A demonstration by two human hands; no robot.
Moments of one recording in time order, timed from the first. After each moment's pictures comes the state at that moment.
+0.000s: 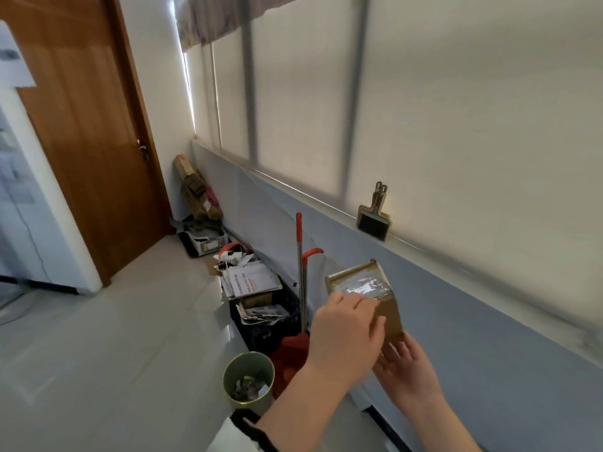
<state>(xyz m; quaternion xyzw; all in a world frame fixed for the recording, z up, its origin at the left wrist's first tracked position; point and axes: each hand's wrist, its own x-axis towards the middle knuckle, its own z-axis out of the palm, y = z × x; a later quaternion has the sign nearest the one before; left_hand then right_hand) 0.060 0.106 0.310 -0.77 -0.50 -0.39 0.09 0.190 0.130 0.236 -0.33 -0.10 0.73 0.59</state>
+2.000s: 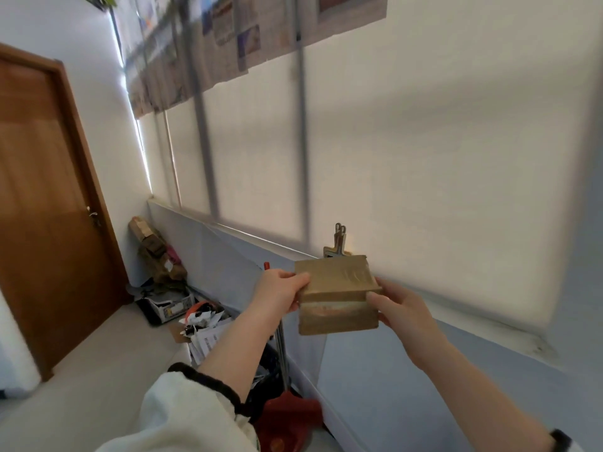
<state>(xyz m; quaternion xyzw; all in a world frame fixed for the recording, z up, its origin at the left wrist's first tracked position) 0.010 0.193 0.404 -0.53 -0.55 -0.48 -0.44 0.205 0.136 0.379 -0.48 -0.54 0.39 0.57</state>
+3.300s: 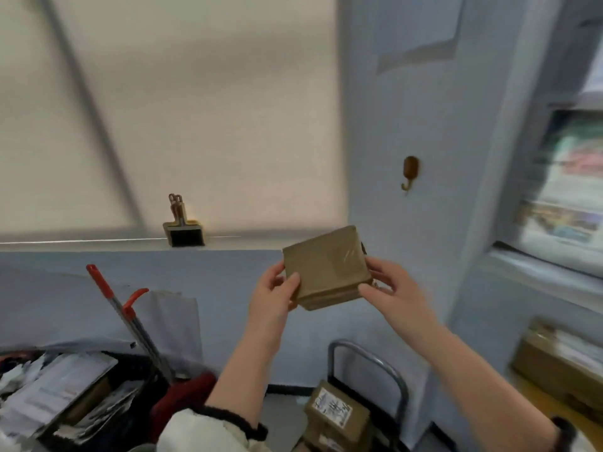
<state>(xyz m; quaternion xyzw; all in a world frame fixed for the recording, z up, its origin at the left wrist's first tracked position) 0.146 0.092 0.322 -0.58 -0.31 -0.38 -0.65 0.272 -0.053 0.336 -0.66 -0.40 0.14 0.62</state>
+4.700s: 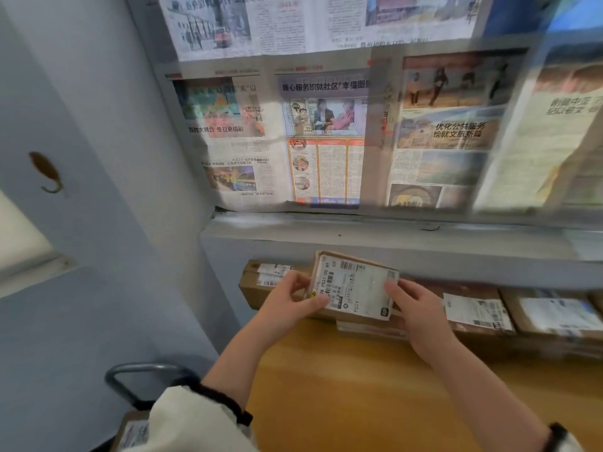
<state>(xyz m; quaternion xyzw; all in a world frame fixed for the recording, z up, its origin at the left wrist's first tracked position) 0.429 -0.321 0.243 -0.83 0.00 0.06 -0.55 0.443 -0.550 0.238 -0.67 0.06 0.06 0.74</state>
